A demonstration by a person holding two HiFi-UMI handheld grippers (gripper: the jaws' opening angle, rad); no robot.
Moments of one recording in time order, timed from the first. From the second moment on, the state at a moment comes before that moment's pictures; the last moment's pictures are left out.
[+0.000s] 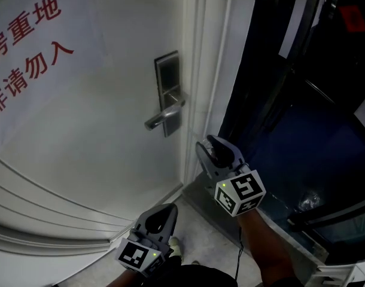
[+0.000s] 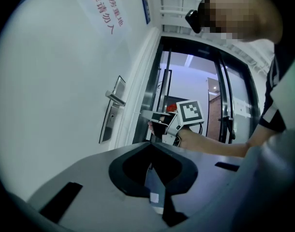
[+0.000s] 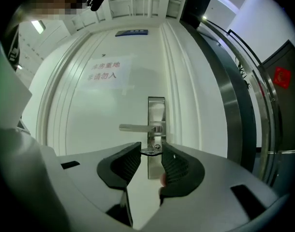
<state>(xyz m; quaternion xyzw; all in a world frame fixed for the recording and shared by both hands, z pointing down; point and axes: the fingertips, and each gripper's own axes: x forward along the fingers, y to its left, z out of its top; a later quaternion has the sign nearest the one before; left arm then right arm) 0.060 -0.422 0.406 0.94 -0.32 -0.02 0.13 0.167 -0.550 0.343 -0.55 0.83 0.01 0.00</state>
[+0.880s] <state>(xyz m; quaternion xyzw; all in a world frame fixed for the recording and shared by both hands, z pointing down) 0.083 -0.318 0.381 0.94 -0.31 -0.03 0.10 0.179 -0.435 0.325 -0.55 0.83 0.03 0.01</state>
